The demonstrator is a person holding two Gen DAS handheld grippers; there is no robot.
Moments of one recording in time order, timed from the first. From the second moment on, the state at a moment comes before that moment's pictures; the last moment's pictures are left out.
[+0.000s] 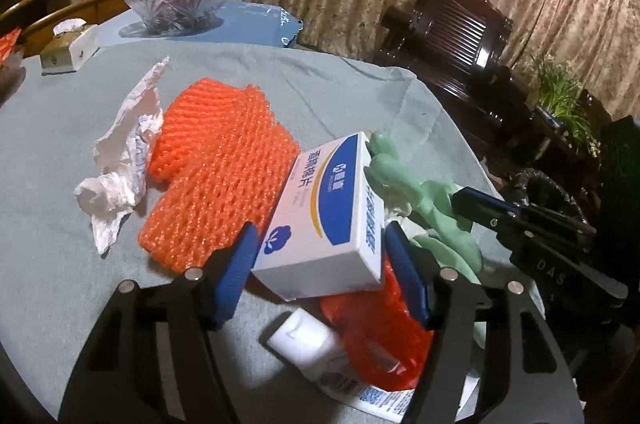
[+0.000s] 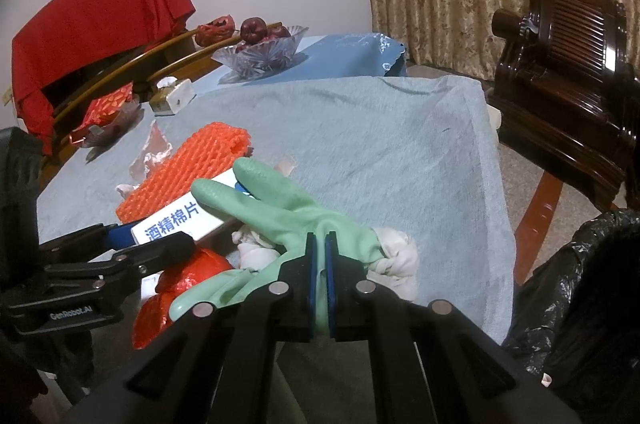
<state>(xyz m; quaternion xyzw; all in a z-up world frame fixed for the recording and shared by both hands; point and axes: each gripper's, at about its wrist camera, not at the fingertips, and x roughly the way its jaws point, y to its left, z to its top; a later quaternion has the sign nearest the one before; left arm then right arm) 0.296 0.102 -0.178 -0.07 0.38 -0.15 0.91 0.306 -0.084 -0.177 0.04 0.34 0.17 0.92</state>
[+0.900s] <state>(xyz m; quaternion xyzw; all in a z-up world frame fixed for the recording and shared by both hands) 0.292 0.108 -0.146 -0.09 0.34 -0.14 0.92 0.293 -0.090 -0.136 0.05 0.30 0.21 0.93</state>
